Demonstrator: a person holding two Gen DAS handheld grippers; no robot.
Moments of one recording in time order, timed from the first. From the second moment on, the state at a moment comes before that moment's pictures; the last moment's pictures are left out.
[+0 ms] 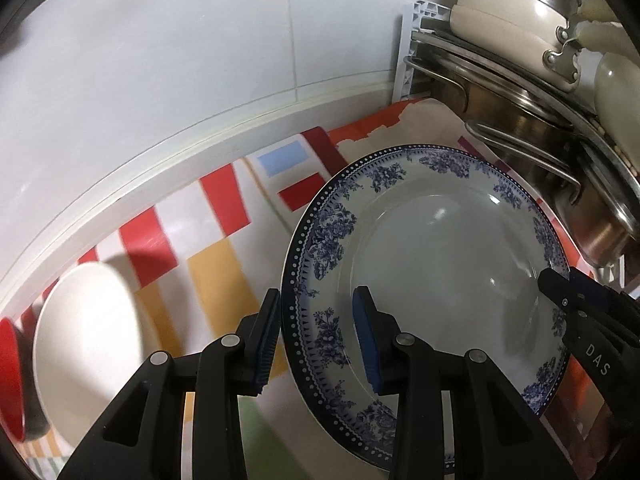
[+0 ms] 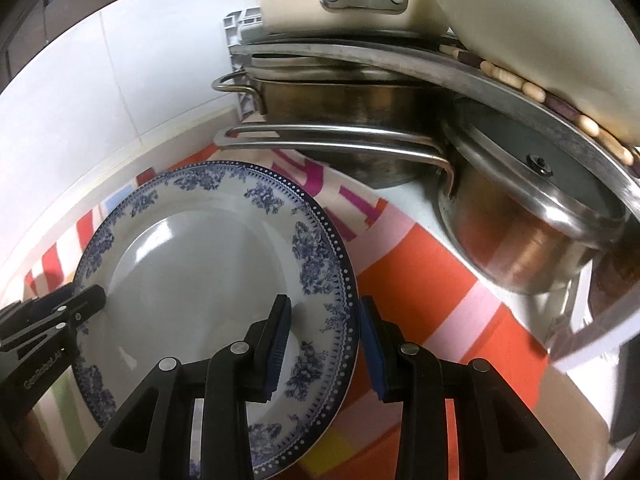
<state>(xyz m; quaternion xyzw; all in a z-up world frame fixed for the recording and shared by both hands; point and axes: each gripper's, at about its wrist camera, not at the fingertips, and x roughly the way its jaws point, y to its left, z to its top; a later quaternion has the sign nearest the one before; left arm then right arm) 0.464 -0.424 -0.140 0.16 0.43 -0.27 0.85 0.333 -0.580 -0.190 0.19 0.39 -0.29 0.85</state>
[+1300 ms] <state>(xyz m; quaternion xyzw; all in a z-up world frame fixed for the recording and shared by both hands) 0.342 -0.197 -0.049 0.08 0.40 -0.16 0.90 0.247 -0.390 -0.084 0.13 0.37 -0.20 0.90</state>
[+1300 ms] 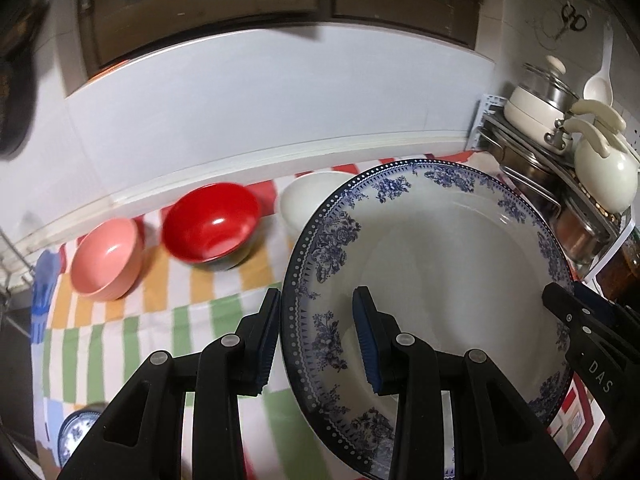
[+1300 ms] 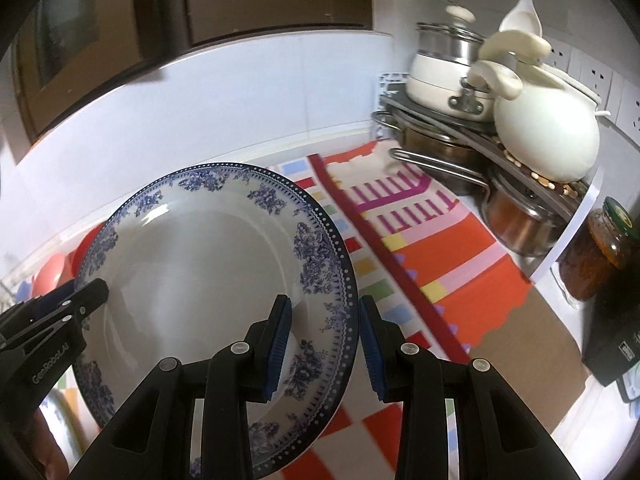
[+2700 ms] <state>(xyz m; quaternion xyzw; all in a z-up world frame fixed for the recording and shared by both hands) 0.231 0.112 -0.070 -0.01 0.43 0.04 0.90 0.232 -0.098 -0.085 0.02 0.40 0.01 0.92</state>
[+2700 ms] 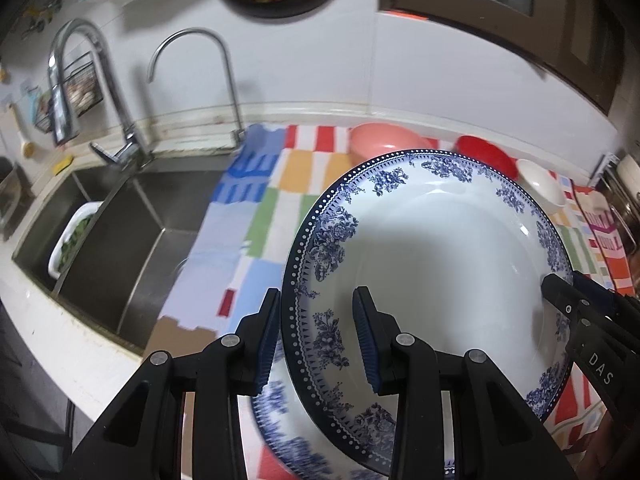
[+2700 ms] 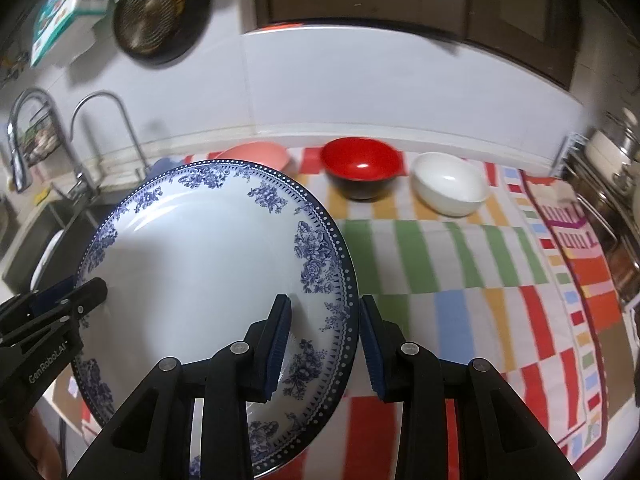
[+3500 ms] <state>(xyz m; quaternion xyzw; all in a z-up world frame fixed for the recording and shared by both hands) 0.217 0.150 -0.136 -0.03 0.51 0.07 0.86 0.237 -0.038 -0.144 -0.01 0.48 0.06 0.88</state>
